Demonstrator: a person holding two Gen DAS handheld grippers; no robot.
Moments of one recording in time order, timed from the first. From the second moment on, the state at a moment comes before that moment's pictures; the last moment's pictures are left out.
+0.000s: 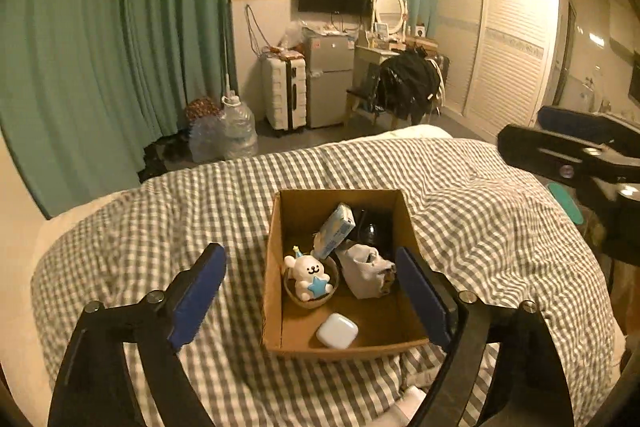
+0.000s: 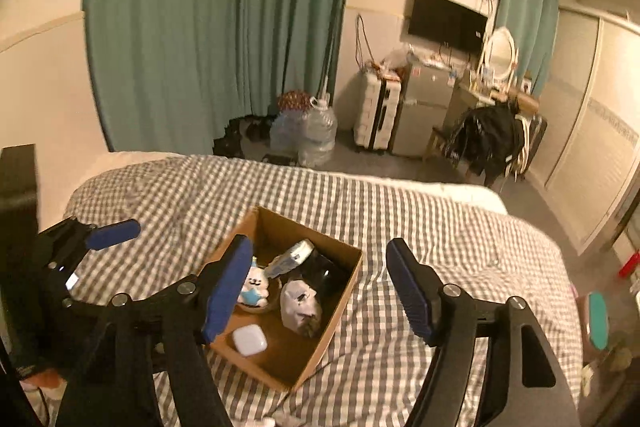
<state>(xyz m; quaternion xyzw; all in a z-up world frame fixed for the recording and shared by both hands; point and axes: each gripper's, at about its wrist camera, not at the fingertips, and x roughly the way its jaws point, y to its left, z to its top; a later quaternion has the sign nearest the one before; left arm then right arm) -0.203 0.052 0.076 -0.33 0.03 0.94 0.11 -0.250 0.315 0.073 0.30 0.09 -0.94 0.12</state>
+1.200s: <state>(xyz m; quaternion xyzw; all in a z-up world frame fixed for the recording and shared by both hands) -0.102 0.107 -0.149 -0.45 0.12 0.87 0.17 -0.207 0.354 -0.113 0.45 0.19 -0.85 0.18</state>
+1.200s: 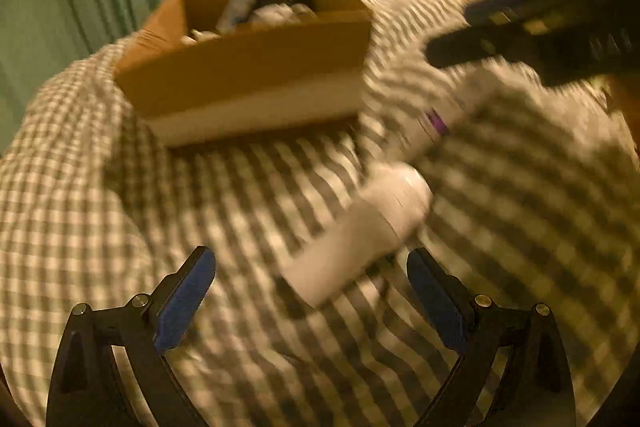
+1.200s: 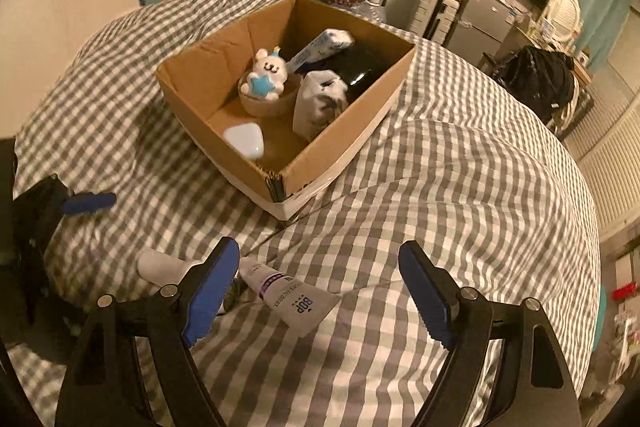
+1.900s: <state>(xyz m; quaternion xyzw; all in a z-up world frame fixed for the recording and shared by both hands) -0.113 0.095 -0.154 -0.50 0.06 0.84 0.20 -0.210 0.335 -0.144 0.46 0.25 -0.83 0.20</state>
